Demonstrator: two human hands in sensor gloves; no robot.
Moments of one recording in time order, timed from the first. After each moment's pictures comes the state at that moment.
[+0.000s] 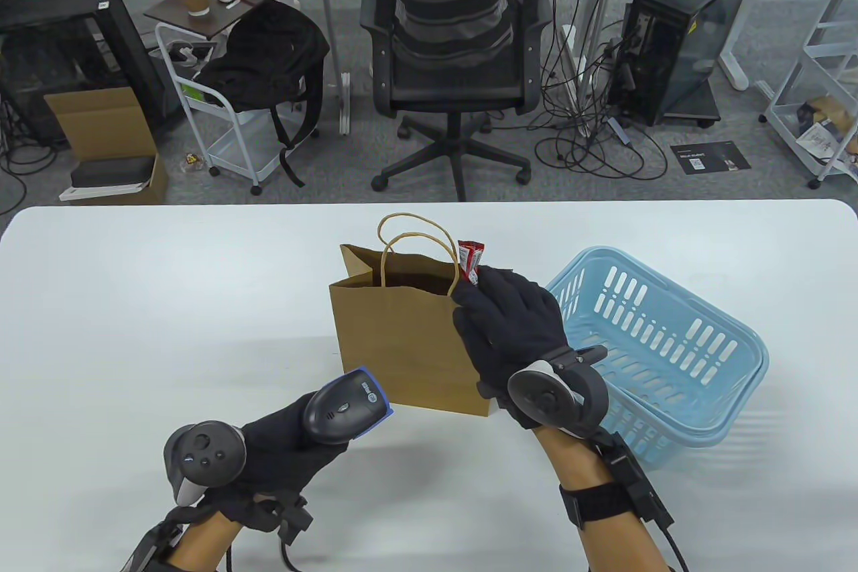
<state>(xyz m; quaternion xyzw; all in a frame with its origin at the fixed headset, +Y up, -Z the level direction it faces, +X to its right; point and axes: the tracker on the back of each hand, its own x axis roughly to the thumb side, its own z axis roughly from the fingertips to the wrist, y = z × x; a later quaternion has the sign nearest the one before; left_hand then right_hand) -0.258 -0.694 -0.291 0.09 -0.26 0.42 0.87 0.092 -0.596 -0.326 0.15 -0.43 0.86 0.22</state>
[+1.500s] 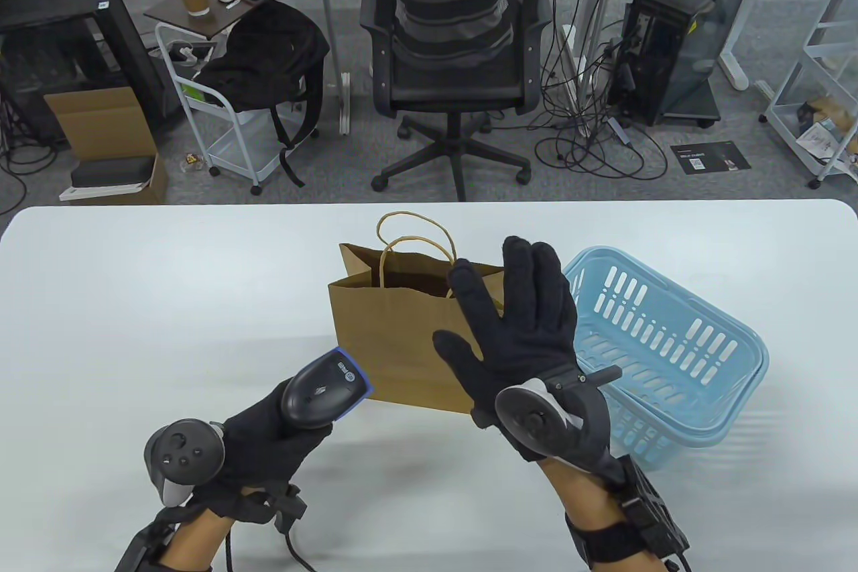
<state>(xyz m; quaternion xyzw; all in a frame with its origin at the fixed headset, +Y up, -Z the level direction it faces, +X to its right) -0.277 -0.680 -0.293 0.14 -0.22 0.46 0.85 0.076 -0.555 -0.271 0.14 -0.38 0.91 0.13</state>
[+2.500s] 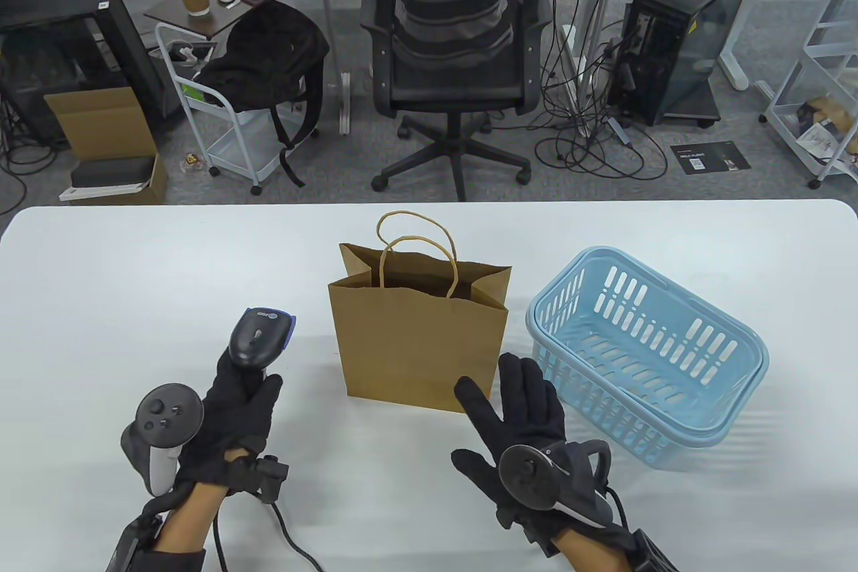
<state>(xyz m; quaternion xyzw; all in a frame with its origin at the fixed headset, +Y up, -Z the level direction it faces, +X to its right) -0.325 -0.712 -0.325 0.07 0.05 0.45 0.89 0.095 -0.702 -0.260 0.17 -0.11 0.97 0.13</state>
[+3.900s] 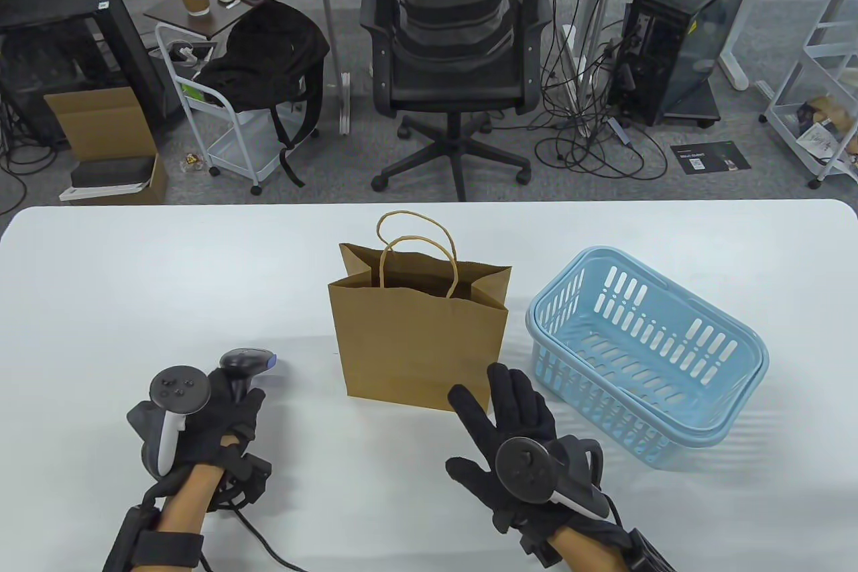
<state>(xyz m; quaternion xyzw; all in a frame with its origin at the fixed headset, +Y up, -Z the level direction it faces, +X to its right) -0.347 -0.748 -0.345 -0.07 0.23 0.31 0.92 0.093 -0.709 -0.265 0.18 -0.04 0.97 0.15</state>
